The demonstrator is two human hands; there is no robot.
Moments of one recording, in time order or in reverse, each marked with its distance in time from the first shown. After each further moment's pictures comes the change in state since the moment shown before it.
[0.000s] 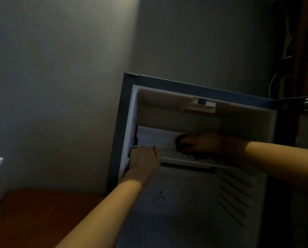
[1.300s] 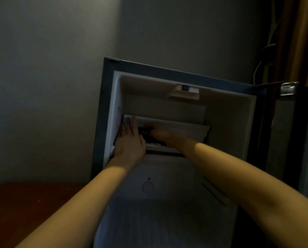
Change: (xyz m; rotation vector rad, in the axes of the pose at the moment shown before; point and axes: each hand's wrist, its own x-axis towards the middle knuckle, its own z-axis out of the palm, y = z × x) left_hand 0.000 0.000 0.005 -0.445 0.168 -0.234; right_hand 0.085 -0.070 -0.016 1.439 0.130 0.837
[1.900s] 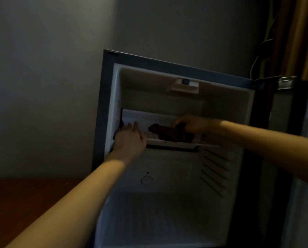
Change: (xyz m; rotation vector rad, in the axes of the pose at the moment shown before) left_hand -0.005 -0.004 -0.001 -0.016 -0.103 0.042; right_hand -0.045 0.025 -0.093 -0.581 -0.160 -0.059
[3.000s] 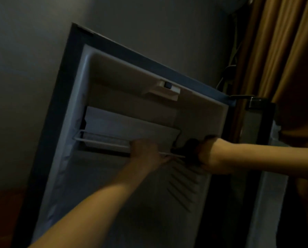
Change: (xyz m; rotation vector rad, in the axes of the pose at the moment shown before) left_hand 0.028 0.115 0.031 -0.099 -0.155 0.259; right_hand -0.113 0.008 -0.012 -1.221 -0.208 -0.031
